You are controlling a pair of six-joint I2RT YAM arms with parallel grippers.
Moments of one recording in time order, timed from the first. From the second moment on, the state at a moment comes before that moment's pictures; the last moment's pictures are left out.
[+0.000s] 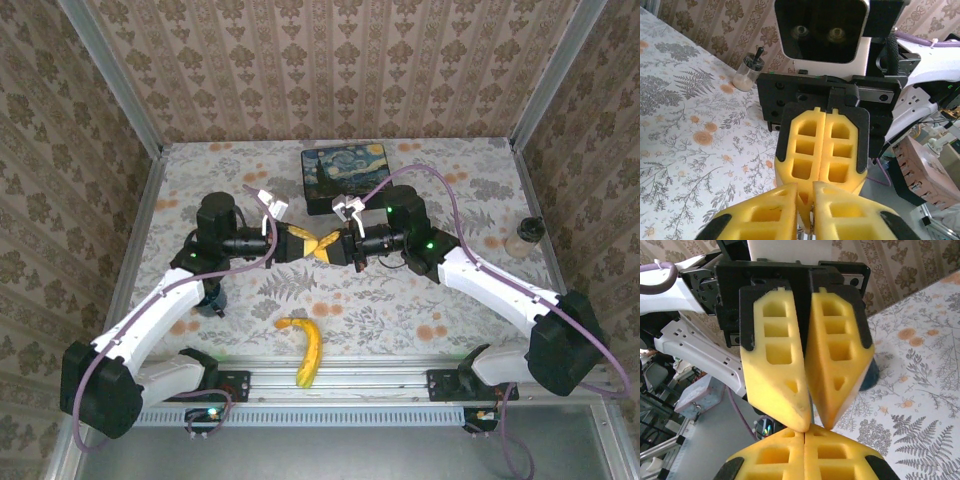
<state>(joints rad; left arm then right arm) -0.49 1.10 0.80 0.07 1.11 -0.38 0.61 1.34 0.95 0.08 -0.94 0.27</state>
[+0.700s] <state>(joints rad) -0.50 1.06 0.85 -0.15 0.77 -0.39 0.62 1.34 0.95 0.08 -0.71 0.31</state>
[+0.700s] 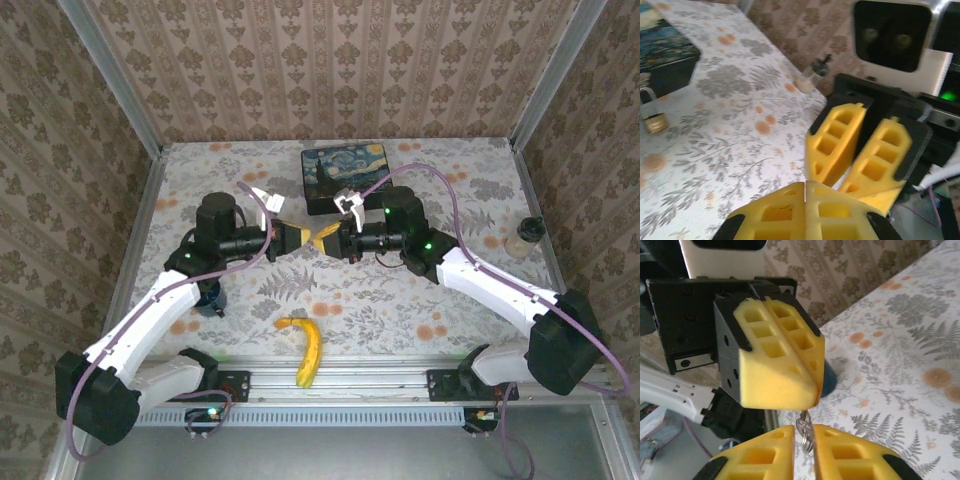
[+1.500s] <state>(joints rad) -0.40 1.10 0.85 -0.17 0.47 -0.83 0.95 1.50 1.10 -0.01 0.22 0.05</state>
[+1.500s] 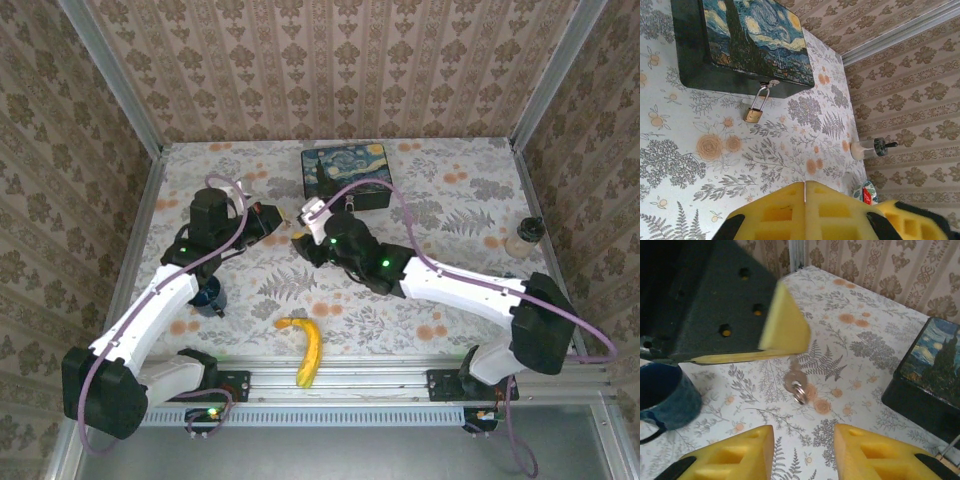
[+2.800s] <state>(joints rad) -0.40 1.06 0.82 -0.20 0.47 -0.89 0.98 1.72 1.27 0.04 0.36 -0.18</state>
